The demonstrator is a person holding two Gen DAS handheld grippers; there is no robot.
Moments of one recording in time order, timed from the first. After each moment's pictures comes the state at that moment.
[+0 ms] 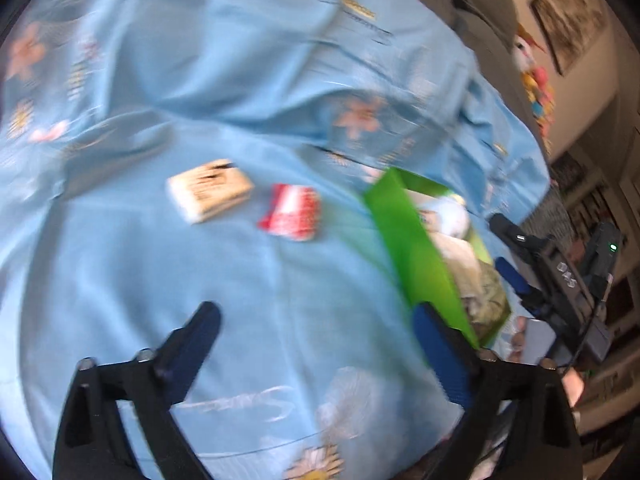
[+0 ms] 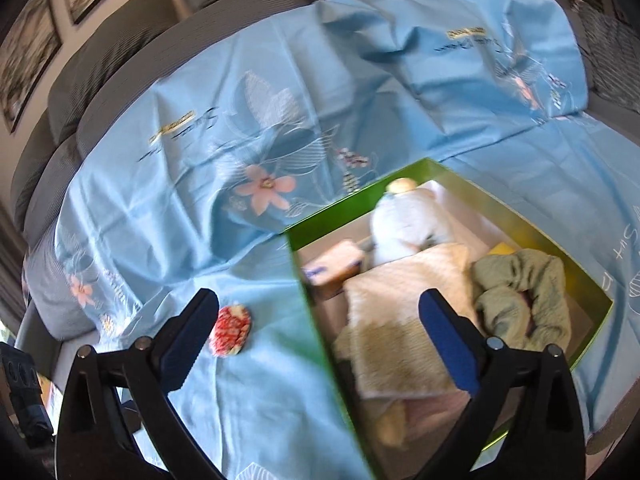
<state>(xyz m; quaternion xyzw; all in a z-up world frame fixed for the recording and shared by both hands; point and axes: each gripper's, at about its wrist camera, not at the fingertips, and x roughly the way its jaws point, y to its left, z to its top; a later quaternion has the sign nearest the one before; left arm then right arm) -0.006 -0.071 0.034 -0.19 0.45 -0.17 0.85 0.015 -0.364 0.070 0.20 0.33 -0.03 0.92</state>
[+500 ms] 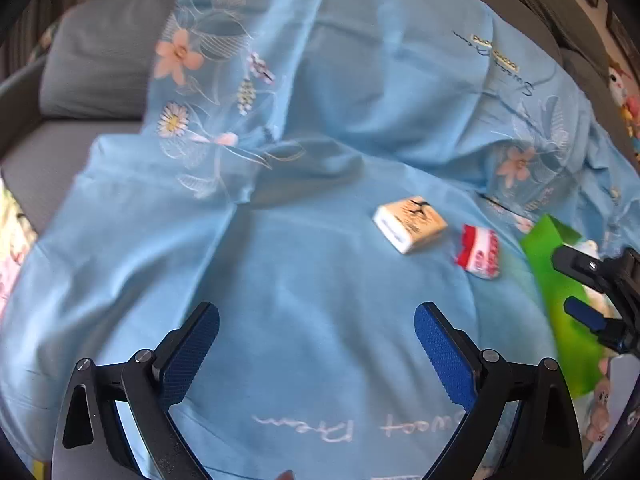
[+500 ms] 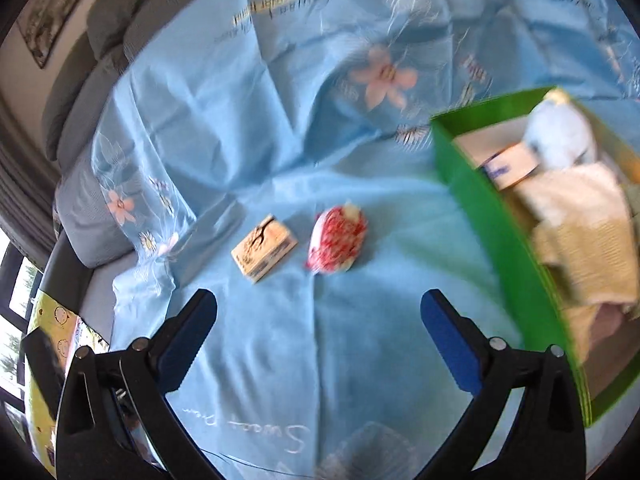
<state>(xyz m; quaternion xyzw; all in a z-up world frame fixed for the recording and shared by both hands) -0.025 0.013 0.002 -0.13 0.40 0.06 0.90 0.052 -0.242 0.029 0.19 0.46 0.06 0.87</state>
